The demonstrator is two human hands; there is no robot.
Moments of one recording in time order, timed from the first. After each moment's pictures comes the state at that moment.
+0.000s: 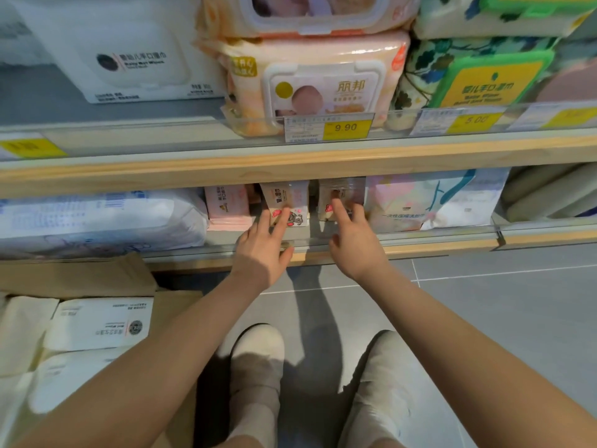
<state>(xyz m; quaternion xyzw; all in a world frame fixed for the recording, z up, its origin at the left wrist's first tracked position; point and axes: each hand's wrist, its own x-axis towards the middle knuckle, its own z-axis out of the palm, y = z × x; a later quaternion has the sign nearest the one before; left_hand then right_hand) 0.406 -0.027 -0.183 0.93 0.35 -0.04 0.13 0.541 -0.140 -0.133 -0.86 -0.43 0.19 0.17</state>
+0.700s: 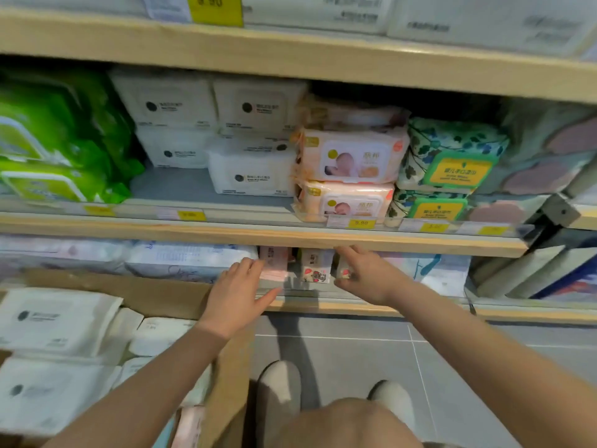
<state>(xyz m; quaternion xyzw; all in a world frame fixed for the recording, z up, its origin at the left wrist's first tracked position) 0.281 -0.027 -0.032 0.93 0.33 0.11 0.09 0.500 -0.153 0.044 -0.79 -0.57 0.21 0.06</state>
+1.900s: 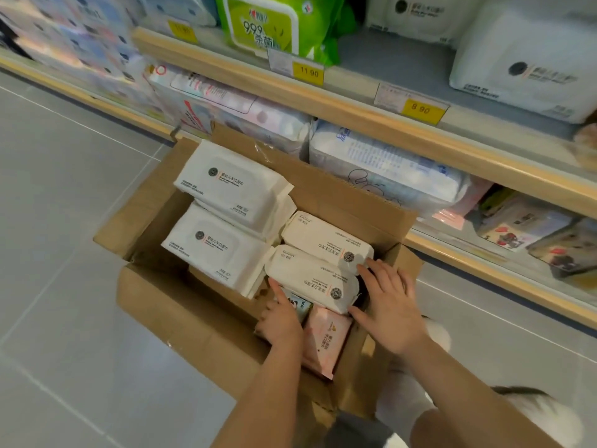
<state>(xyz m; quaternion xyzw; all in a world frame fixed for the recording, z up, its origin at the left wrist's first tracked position) 0.074 -0.090 -0.204 0.57 0.75 -0.21 0.25 0.258 -0.111 -0.140 -0.69 -0.71 0.11 -0.02</state>
